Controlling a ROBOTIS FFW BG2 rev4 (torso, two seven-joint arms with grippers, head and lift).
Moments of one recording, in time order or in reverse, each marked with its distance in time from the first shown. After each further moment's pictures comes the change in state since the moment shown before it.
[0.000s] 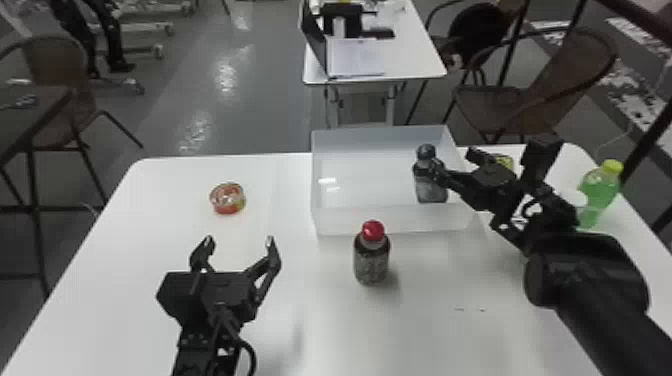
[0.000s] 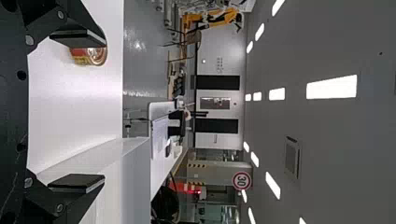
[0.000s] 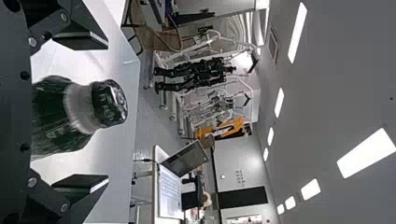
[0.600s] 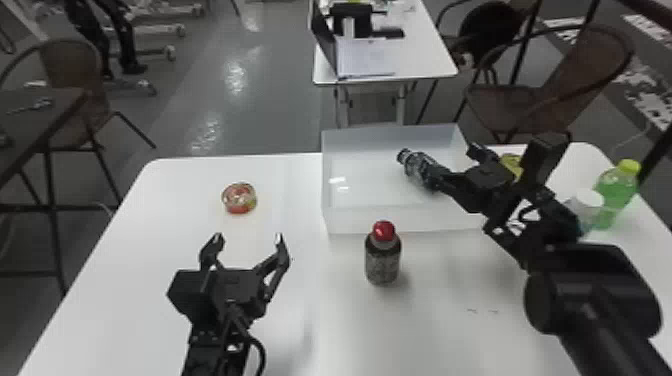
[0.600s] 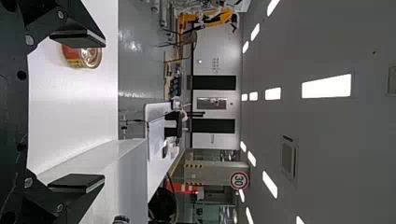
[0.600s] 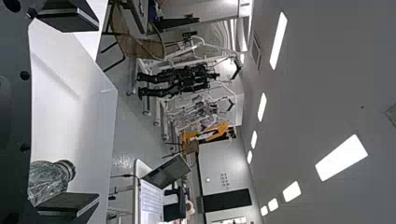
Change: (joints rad) left arm -0.003 0.000 0.007 0.000 -0.008 -0.015 -0.005; right arm 0.254 0.027 0.011 -0.511 0.022 0.166 -0.139
